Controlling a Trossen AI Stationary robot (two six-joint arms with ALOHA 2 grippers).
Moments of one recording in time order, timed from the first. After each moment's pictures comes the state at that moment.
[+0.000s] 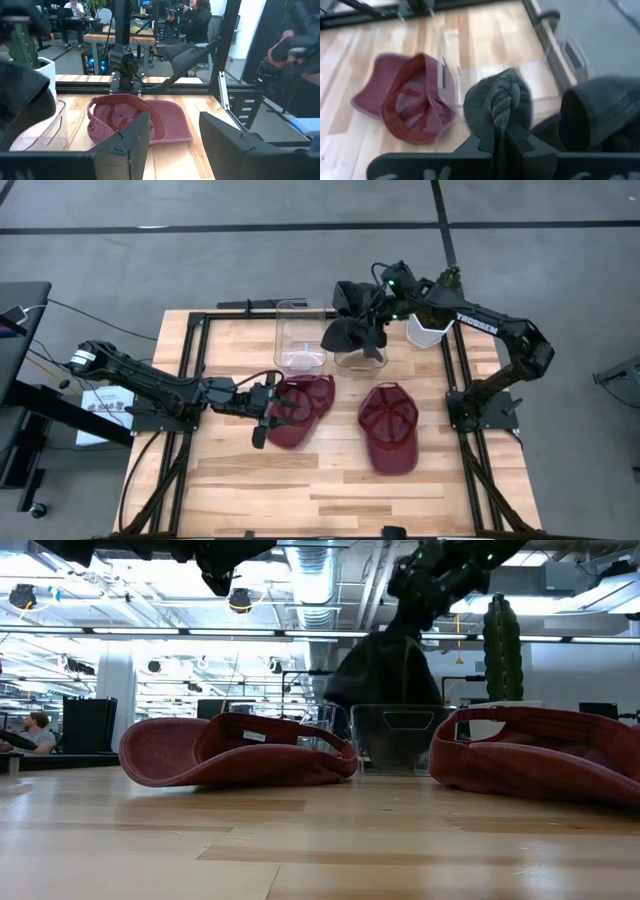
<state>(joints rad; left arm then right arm) -0.27 1.15 0.55 0.53 -0.12 -0.04 -0.66 1.48 1.26 -0.53 -0.51 -0.37</state>
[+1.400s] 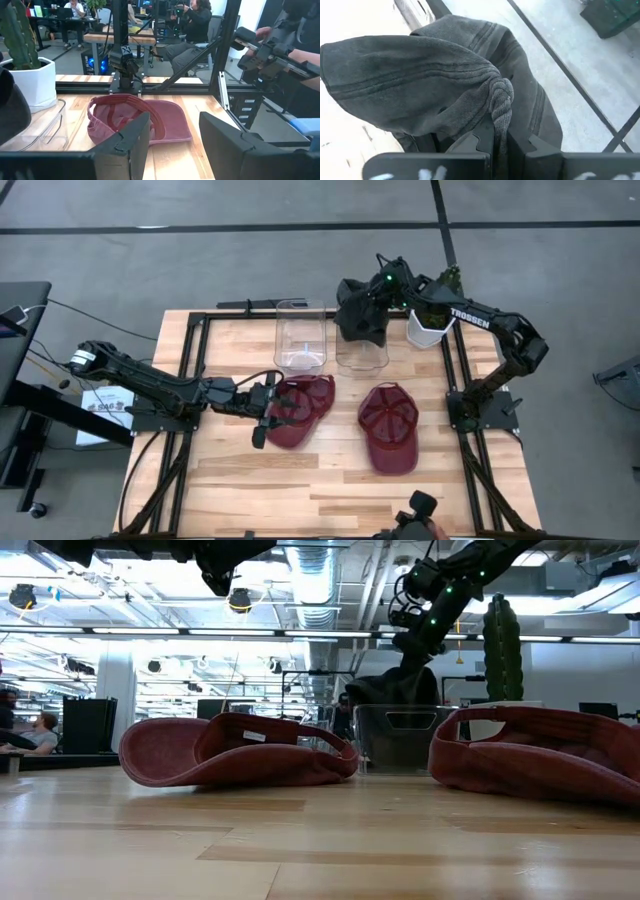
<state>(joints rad) -0.27 1.15 0.55 0.53 -0.12 -0.03 -0.73 1.55 1.26 -0.48 0.10 -0.35</state>
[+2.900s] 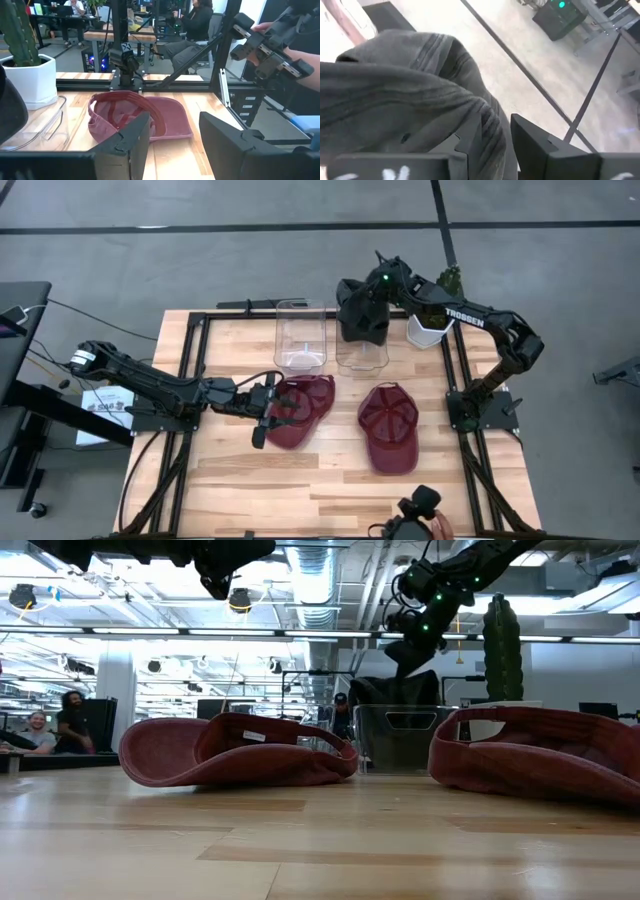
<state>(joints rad) -0.27 1.15 0.54 0.53 -0.12 -0.03 -0.71 1.58 1.26 -0.36 0.32 -0.34</state>
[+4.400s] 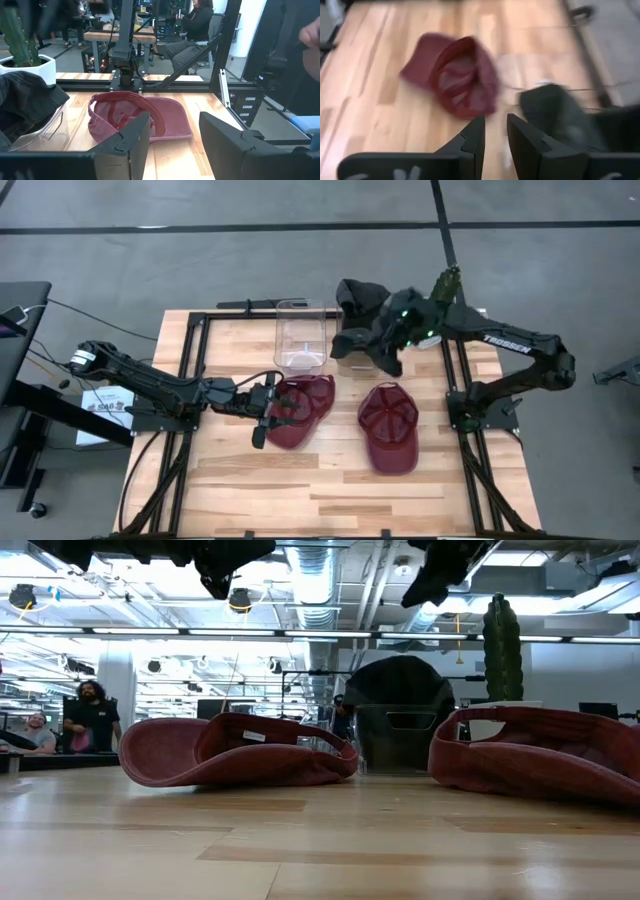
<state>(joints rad) -0.27 1.15 0.54 0.53 -0.12 -0.03 -0.37 1.27 1.26 -0.76 -0.29 -0.27</state>
